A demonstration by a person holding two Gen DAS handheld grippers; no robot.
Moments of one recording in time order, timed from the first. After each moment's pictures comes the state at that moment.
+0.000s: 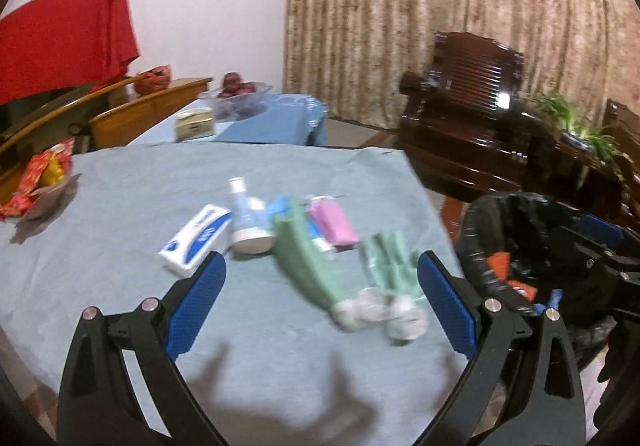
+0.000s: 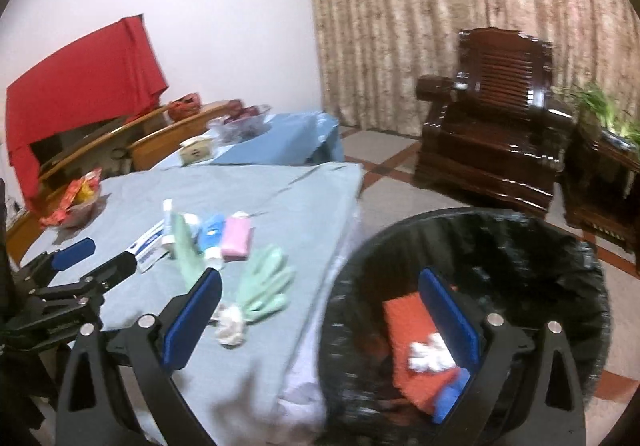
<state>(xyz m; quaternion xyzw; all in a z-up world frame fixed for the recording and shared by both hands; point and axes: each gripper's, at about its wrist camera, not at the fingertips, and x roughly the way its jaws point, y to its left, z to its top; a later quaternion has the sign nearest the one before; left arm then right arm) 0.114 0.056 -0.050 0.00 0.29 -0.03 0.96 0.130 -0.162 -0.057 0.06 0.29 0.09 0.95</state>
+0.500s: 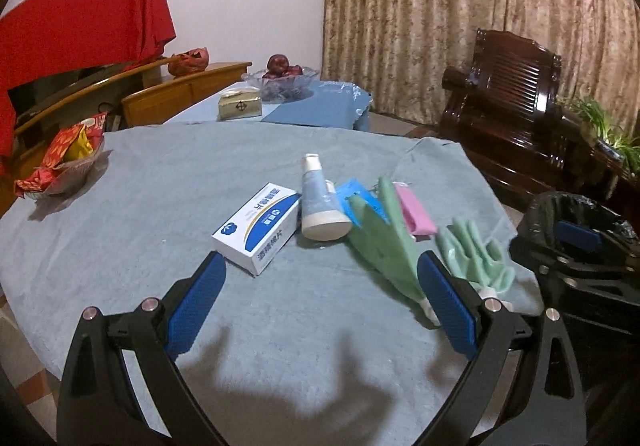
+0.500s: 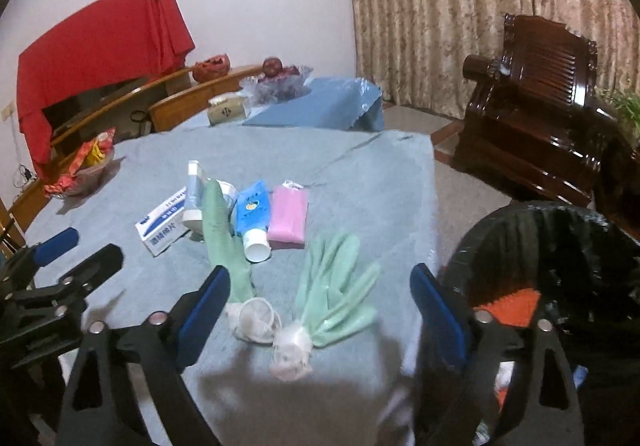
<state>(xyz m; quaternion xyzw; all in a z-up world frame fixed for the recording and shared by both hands) 0.132 0.109 -0.075 0.00 0.31 0.02 0.95 0.196 -0.086 -0.100 0.03 0.33 0.13 0.93</state>
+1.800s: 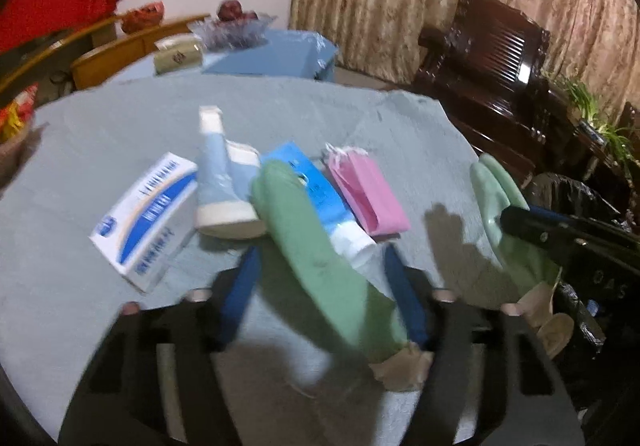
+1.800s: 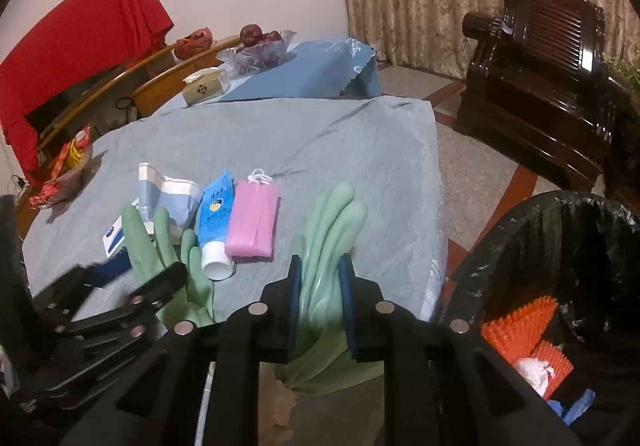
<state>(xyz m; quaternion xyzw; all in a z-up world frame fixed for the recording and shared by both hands) 0.217 0.064 -0.129 -0.04 0.40 -0.05 0.92 0.253 -0.103 -0.112 0.05 0.40 0.13 0.91</state>
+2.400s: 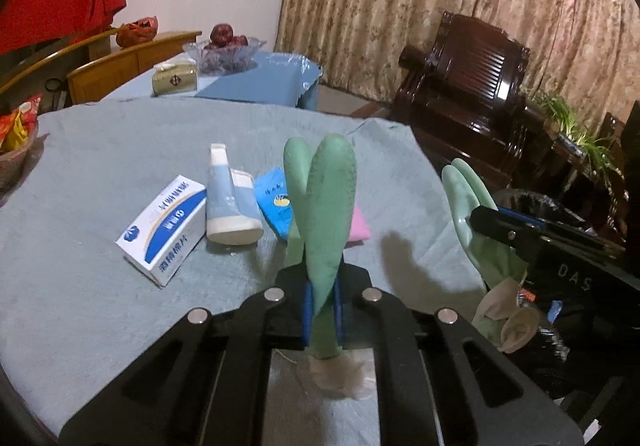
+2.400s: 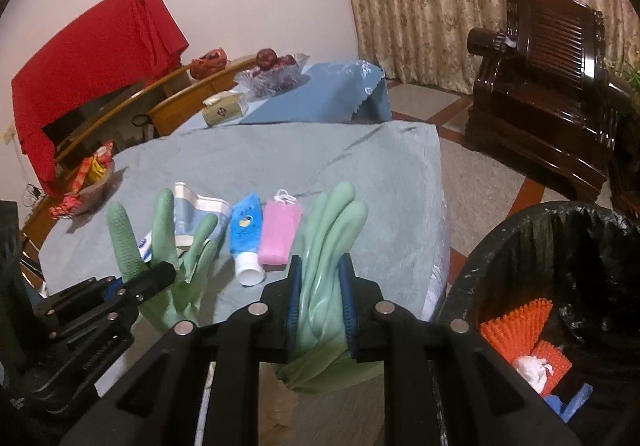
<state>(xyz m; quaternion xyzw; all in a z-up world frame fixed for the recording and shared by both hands) 0.174 0.063 -0.078 -0.05 0.35 -0.07 0.93 0.217 -0.111 -0.080 0.07 0.35 0.15 0.92</state>
